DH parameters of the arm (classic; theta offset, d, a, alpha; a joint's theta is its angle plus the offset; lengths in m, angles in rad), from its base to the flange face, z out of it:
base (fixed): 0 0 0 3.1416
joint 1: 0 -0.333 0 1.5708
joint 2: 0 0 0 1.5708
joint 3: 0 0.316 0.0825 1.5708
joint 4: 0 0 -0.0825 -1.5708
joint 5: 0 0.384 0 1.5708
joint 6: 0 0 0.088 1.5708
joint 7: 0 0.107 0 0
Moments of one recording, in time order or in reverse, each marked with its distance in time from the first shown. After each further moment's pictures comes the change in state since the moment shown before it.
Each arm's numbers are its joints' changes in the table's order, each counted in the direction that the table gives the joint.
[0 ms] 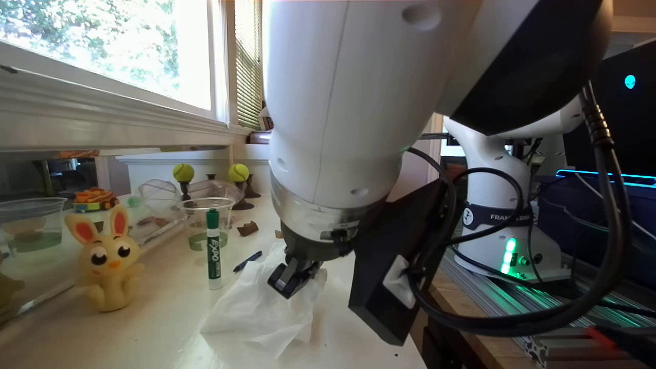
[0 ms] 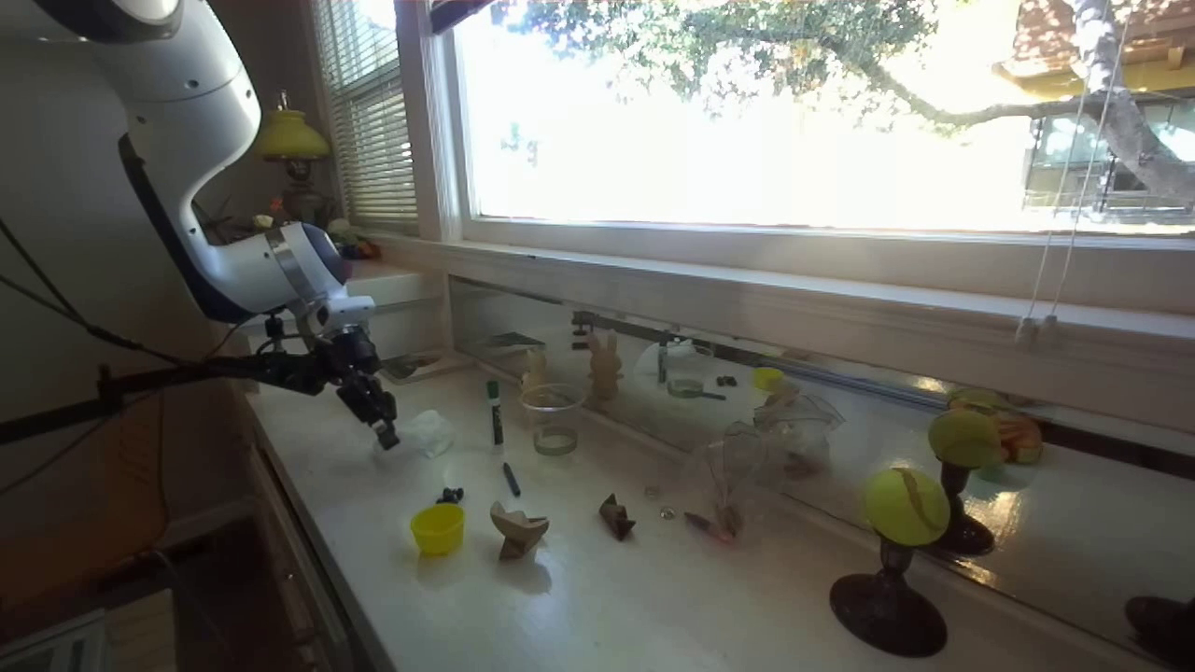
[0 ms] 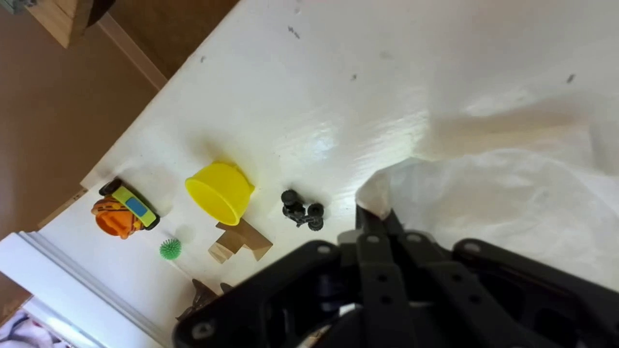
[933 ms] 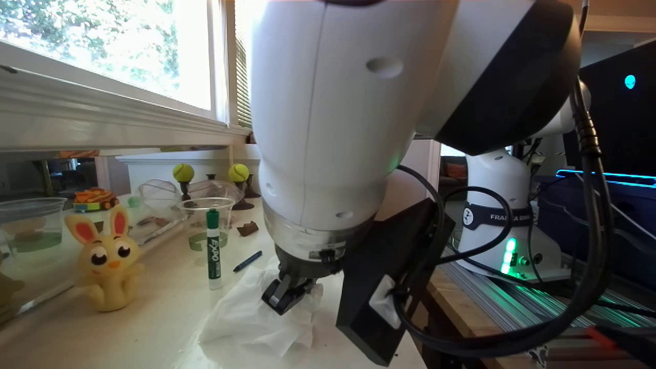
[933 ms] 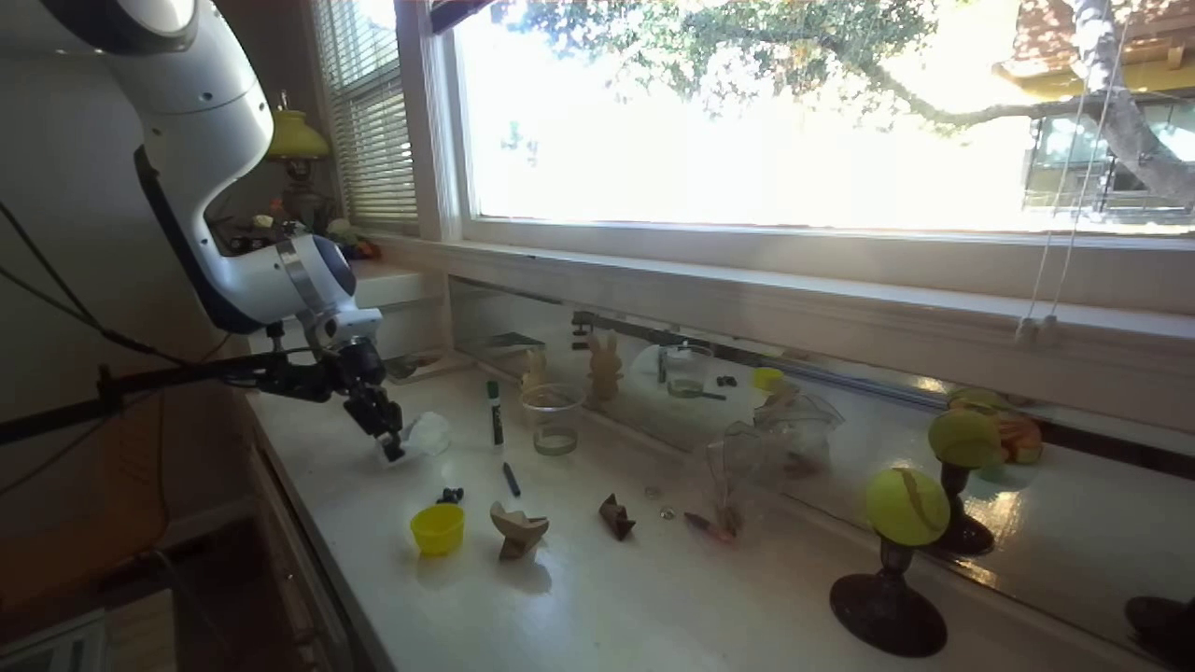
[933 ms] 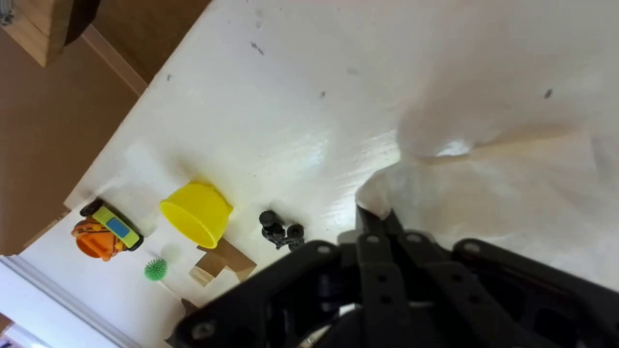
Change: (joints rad) arm 0.000 0.031 -0.026 0.000 0.000 0.062 0.019
